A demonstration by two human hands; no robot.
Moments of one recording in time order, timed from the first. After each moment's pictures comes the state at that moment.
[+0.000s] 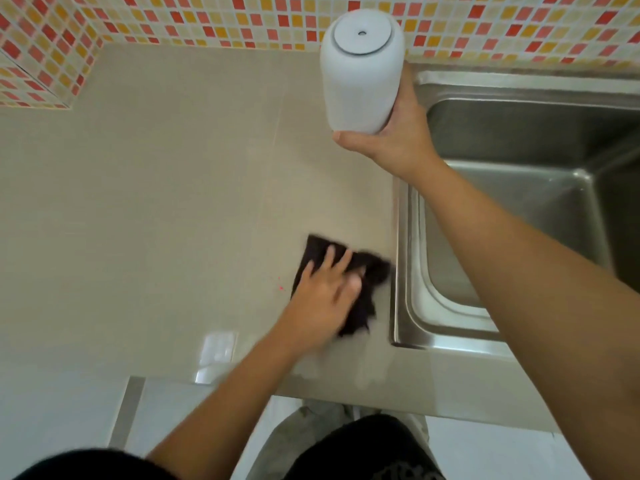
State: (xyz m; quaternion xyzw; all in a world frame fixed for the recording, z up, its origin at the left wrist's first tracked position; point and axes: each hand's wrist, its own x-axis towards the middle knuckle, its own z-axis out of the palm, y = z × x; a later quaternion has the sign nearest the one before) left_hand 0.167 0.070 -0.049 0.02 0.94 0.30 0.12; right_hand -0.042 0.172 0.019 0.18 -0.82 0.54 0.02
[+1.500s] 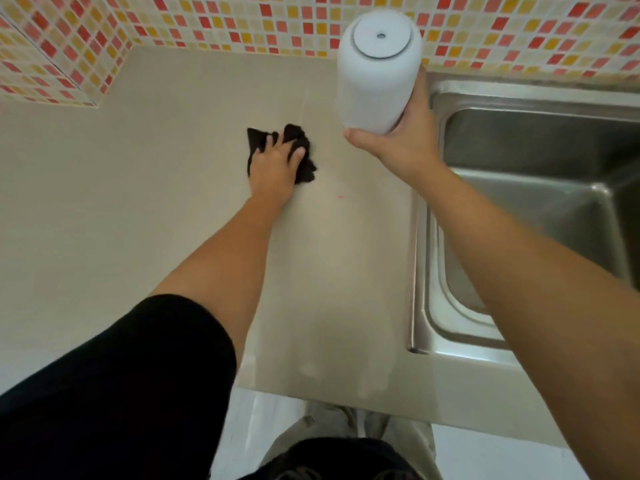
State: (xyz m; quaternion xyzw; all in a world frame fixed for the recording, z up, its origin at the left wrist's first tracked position) left_hand -0.013 -0.054 -0.068 -0.13 0.97 0.18 -0.02; right_hand -0.043 0.150 0.012 0.18 -0.80 0.57 0.05
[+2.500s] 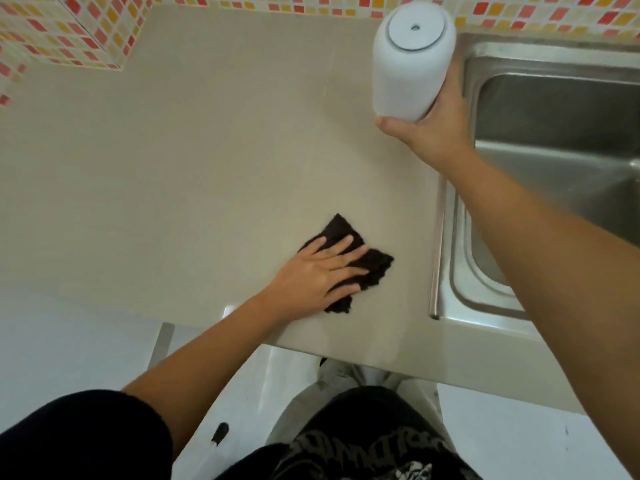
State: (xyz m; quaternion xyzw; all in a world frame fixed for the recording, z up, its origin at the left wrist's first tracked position) left_hand 0.179 -0.006 -0.076 0.28 0.95 0.12 0.01; right_hand -0.035 0.161 -0.011 0.18 -0.82 0.54 0.04
